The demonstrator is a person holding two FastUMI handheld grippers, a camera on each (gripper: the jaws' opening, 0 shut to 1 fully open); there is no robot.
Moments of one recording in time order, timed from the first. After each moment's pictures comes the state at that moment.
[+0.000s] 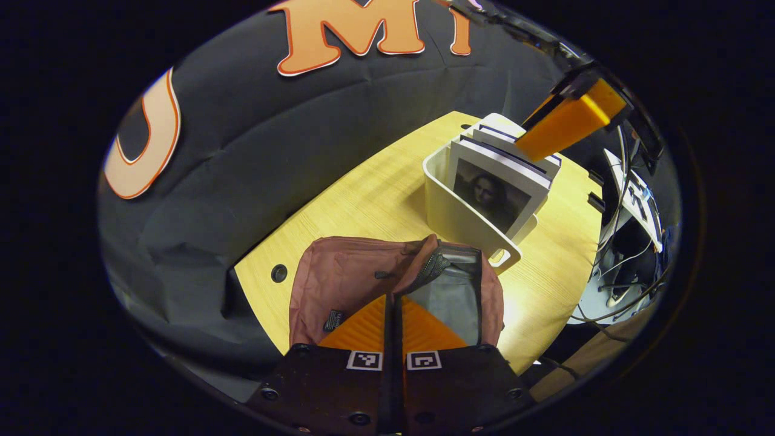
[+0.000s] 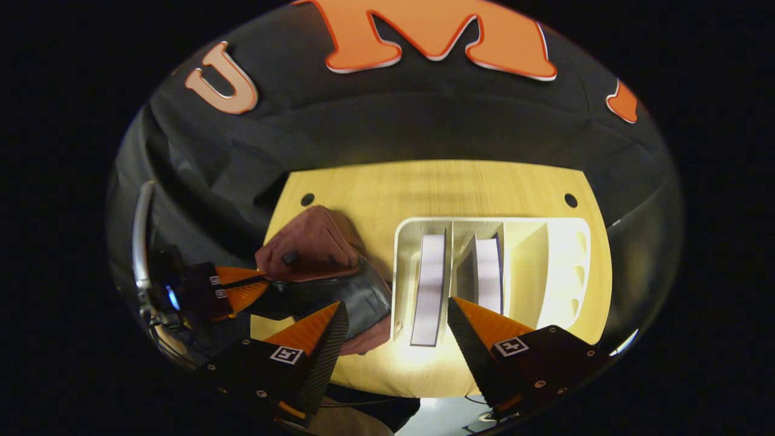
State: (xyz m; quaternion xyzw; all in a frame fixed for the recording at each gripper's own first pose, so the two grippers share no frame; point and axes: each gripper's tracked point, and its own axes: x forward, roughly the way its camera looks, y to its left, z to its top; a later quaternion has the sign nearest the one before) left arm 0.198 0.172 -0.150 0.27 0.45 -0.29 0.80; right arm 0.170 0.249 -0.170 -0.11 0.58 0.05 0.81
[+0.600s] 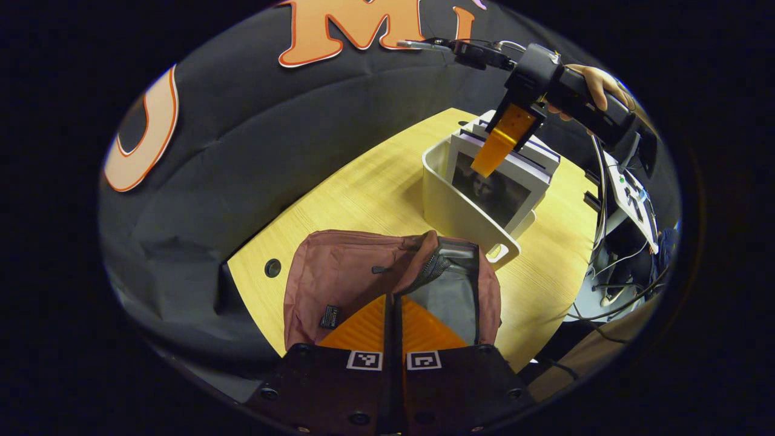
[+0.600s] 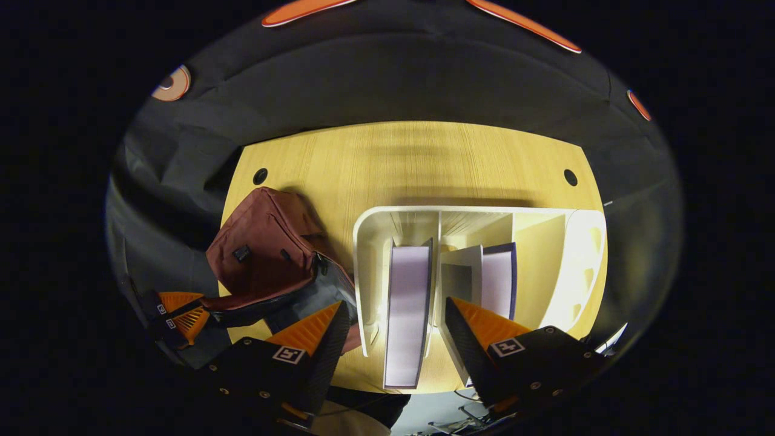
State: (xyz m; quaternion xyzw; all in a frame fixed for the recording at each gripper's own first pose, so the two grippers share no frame) left arm 0.198 0.175 -0.158 0.27 0.46 -0.30 0.79; right arm 0.203 0.219 -0.229 -0.12 0.64 -0.01 0.76
